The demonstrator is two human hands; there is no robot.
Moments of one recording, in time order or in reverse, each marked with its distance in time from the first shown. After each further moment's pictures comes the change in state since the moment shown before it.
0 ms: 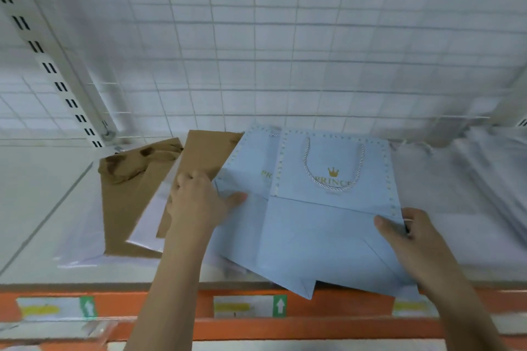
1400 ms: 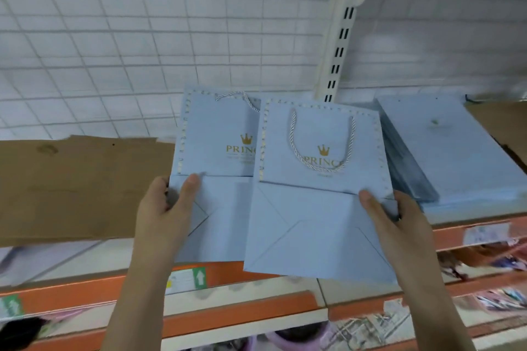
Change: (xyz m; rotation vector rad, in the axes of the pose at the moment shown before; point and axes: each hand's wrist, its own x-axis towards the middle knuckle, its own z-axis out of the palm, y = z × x) left_hand -0.187 0.251 0.113 -0.935 0.118 0.143; right_hand 0.034 0.133 -0.280 0.193 0.305 -0.126
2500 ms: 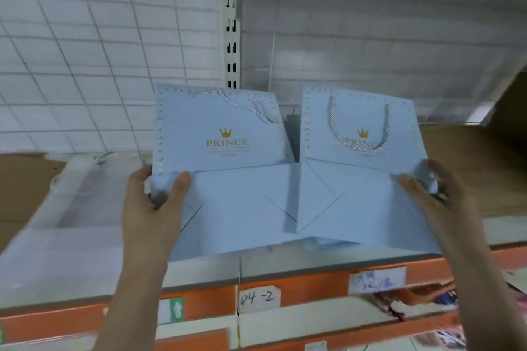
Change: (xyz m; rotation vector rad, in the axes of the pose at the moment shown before) left_hand -0.042 0.047 0.212 -0.188 0.183 0.074; right_hand 0.198 0.069 -0.198 -0.071 0.105 -0.176
